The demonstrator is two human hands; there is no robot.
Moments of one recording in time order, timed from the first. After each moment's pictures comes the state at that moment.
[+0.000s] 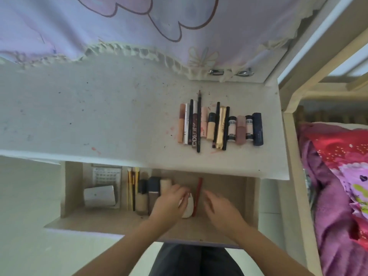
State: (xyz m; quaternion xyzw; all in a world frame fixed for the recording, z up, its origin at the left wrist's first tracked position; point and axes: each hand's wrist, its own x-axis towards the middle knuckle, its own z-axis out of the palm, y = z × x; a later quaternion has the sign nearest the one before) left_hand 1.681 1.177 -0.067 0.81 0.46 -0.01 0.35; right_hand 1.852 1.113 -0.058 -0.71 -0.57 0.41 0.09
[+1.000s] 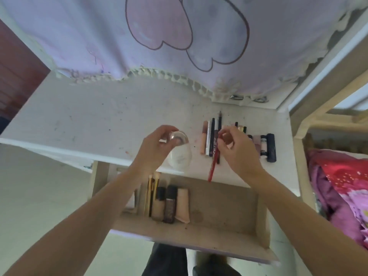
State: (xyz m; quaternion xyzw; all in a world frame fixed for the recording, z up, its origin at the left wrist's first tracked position) left_hand 1.648 1.292 0.074 0.68 0.53 0.26 0.43; right_hand 1.860 1.235 0.059 -0.71 -0.58 0.24 0.33
